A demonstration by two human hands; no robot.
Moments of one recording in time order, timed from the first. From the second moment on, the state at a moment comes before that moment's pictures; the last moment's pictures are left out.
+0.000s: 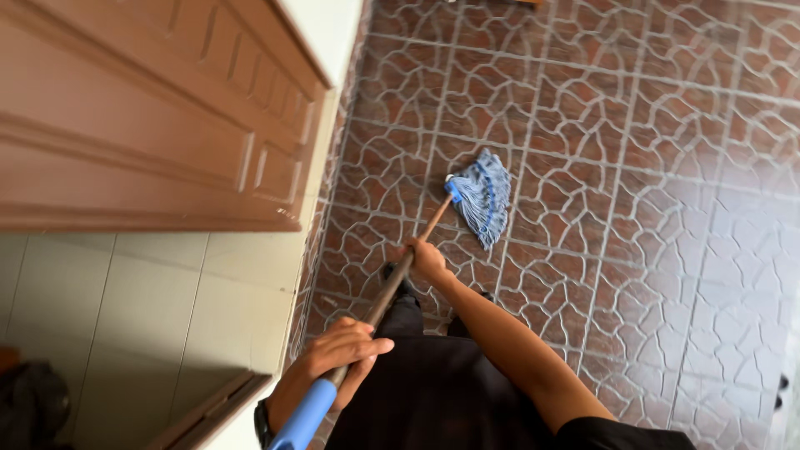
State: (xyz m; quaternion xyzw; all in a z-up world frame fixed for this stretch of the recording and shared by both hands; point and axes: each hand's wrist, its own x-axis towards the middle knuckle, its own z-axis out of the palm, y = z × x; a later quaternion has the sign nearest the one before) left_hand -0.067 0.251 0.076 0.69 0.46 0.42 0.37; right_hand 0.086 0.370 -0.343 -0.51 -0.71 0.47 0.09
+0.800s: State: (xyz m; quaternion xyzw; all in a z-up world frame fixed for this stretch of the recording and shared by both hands) left_hand -0.029 0.293 -0.043 0.67 0.36 0.52 0.40; right_hand 0.201 0.432 -0.351 -0.60 -0.69 0.41 0.03
